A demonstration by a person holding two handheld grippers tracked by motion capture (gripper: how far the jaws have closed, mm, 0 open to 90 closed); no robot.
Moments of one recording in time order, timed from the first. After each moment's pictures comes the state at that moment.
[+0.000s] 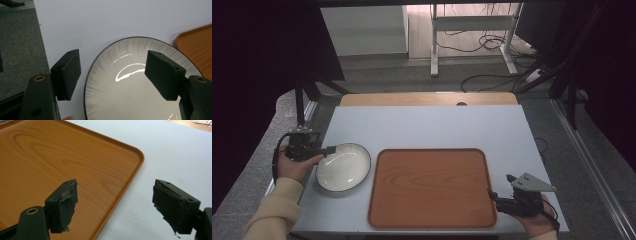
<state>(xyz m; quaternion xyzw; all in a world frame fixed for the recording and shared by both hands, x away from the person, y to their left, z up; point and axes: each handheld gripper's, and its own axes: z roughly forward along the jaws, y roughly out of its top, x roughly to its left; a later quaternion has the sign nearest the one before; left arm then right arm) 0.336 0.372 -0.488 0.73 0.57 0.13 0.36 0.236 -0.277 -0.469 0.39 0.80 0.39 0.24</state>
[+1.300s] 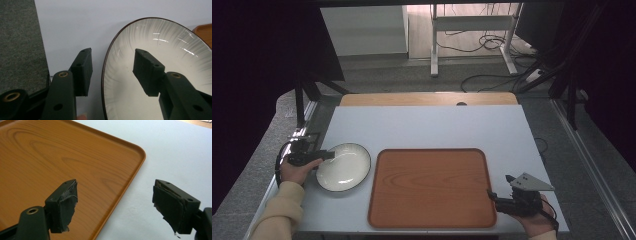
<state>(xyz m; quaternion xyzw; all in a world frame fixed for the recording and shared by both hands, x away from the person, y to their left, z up) 0.345 0.391 -0.537 0.71 0.59 0.07 0.38 0.238 -0.276 -0.472 0.39 0.80 0.39 0.23</state>
